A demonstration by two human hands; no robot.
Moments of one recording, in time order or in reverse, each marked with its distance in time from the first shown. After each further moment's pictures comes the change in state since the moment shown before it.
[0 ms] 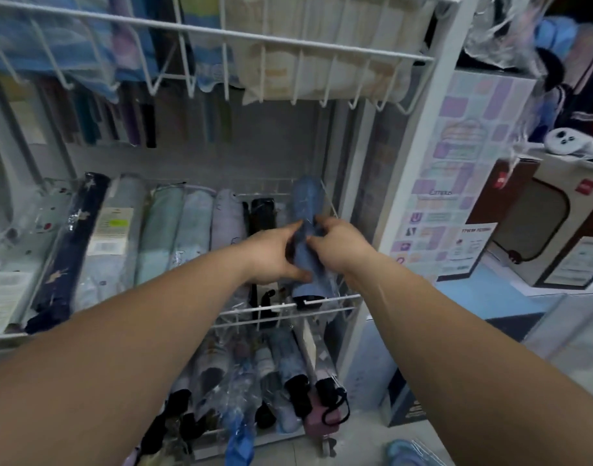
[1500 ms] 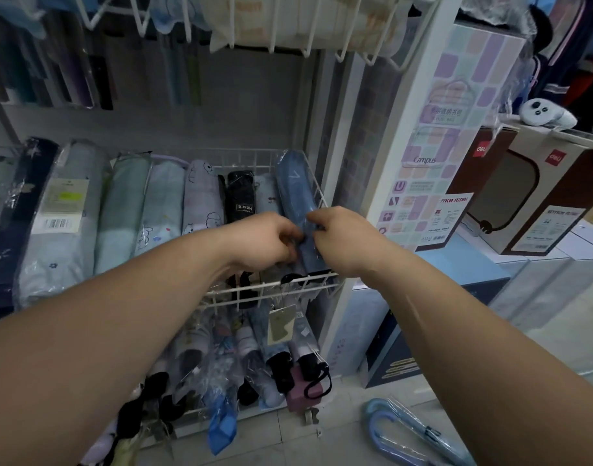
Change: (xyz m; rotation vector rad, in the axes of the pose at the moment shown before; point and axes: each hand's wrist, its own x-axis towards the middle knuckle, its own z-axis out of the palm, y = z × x) left_hand -0.013 0.014 0.019 -0.066 -0.090 -0.011; right_hand -0.056 0.002 -0.024 -0.421 -0.044 -0.076
